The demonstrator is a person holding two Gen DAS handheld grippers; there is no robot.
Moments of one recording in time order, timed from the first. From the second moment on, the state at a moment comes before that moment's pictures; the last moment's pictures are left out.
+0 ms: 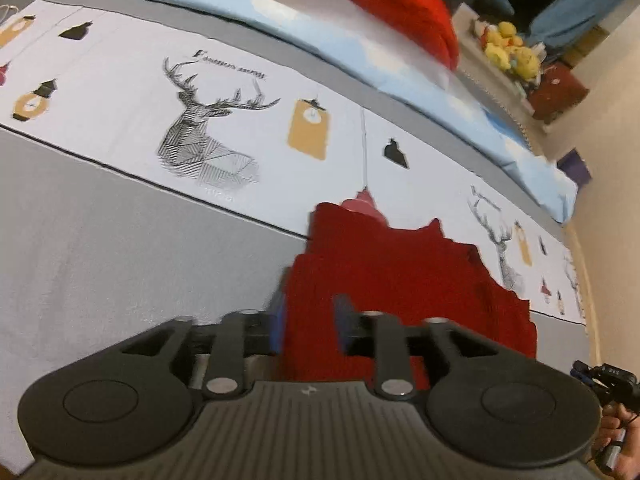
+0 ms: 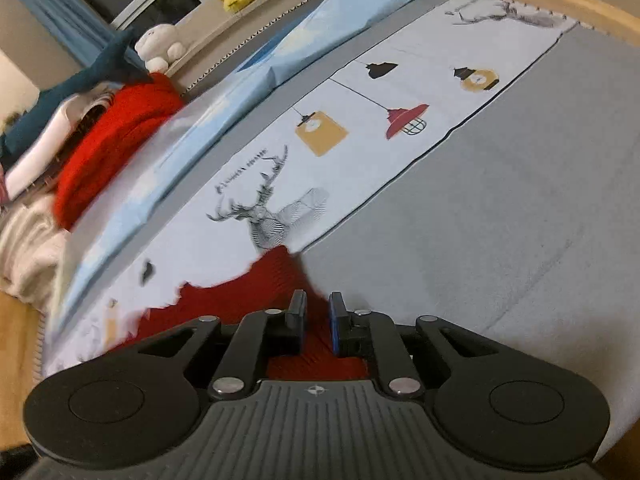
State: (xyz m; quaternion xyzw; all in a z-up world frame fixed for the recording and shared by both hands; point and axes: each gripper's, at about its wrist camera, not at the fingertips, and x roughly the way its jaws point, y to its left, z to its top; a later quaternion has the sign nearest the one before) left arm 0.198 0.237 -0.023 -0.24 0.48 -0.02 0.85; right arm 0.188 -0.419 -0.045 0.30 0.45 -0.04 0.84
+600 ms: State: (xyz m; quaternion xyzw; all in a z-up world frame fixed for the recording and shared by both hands) left arm 0.213 0.190 -0.081 -0.15 0.53 -0.03 0.83; right arm 0.200 -0.383 -0.104 0.23 0.52 0.01 0.82
